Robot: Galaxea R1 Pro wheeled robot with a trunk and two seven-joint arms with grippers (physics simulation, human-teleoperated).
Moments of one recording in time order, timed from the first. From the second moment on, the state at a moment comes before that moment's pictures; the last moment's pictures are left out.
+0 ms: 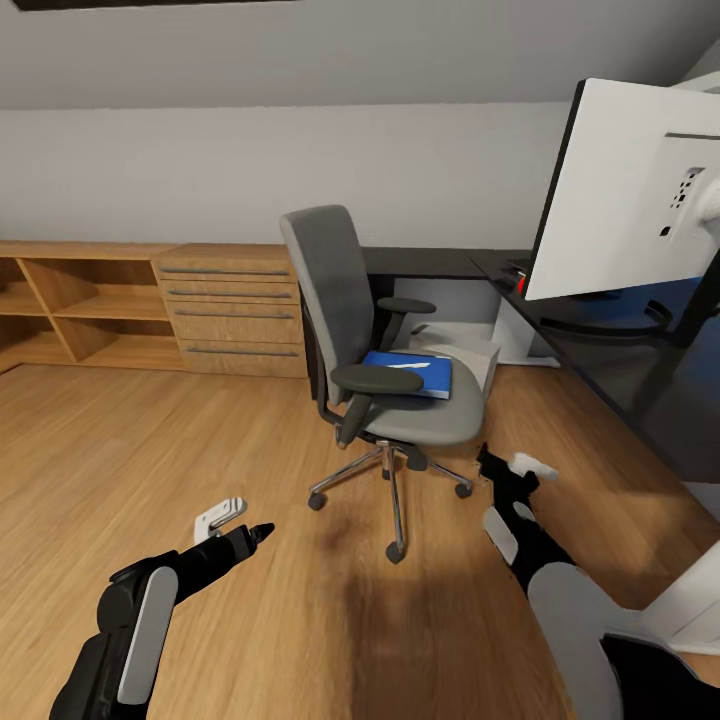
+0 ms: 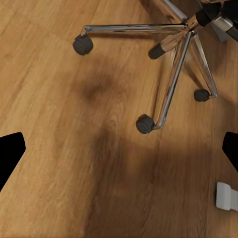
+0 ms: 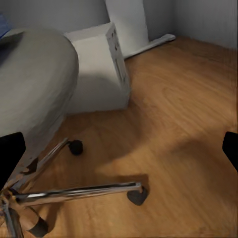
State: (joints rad) left arm -0.28 -0.11 0.22 -1.55 0.41 0.94 0.01; right arm -0.84 0.02 -0.20 -0.42 -0.20 -0.34 -0.21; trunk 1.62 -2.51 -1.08
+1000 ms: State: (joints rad) left arm -0.28 -0.11 0.22 -1.55 0.41 0.94 0.01; right arm -0.84 0.00 -0.23 -0.55 -0.51 -0.18 -0.12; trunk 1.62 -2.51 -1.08
